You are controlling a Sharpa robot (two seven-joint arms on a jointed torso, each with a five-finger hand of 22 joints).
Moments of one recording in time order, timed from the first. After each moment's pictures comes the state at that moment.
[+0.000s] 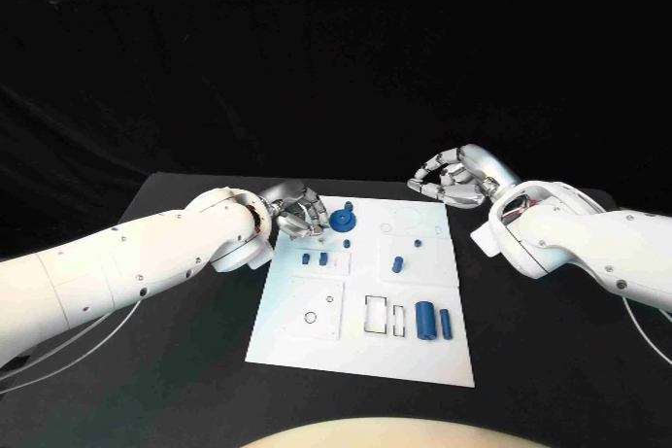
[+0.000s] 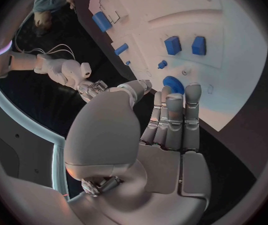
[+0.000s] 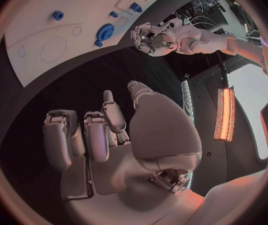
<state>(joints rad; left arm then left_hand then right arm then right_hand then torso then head) 1.19 -0.63 -0.05 1.31 -1.04 -0.16 -0.07 1.37 -0.25 0.53 0.18 0.31 0.69 0.19 0.53 0.58 0.82 0.11 0.73 0.51 1.19 0.05 1.13 0.97 0.16 0.97 0.14 1.10 0.87 1.27 -0.93 -0.13 1.59 -0.95 -0.59 -0.04 1.24 -0.12 0.18 0.29 0.34 0.82 0.16 0.38 0.39 1.30 0.07 1.30 1.26 1.46 0.01 1.52 1.31 0.01 1.47 0.11 1.49 1.31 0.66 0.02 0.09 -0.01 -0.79</state>
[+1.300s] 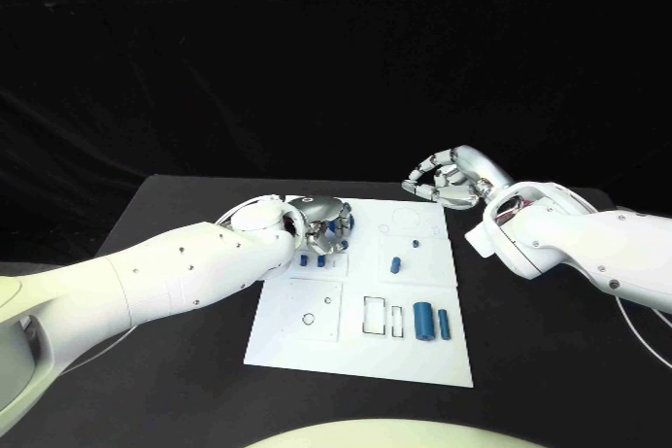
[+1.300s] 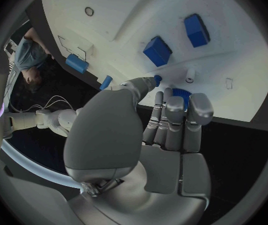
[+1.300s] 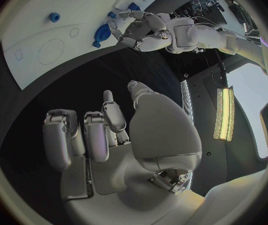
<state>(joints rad) 1.16 -0.46 -0.06 1.18 -1.51 -0.13 -0.08 1.44 -0.27 0.56 0.14 0.31 0.73 0.17 0.47 0.44 0.80 0.11 0.59 0.30 1.27 0.04 1.26 0.94 0.12 1.20 0.13 1.31 1.14 1.27 -0.92 -0.13 1.59 -0.95 -0.59 -0.04 1.24 -0.12 0.18 0.29 0.34 0.82 0.16 0.38 0.39 1.29 0.07 1.30 1.25 1.46 0.01 1.52 1.31 0.01 1.47 0.11 1.48 1.31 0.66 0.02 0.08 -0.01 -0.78</state>
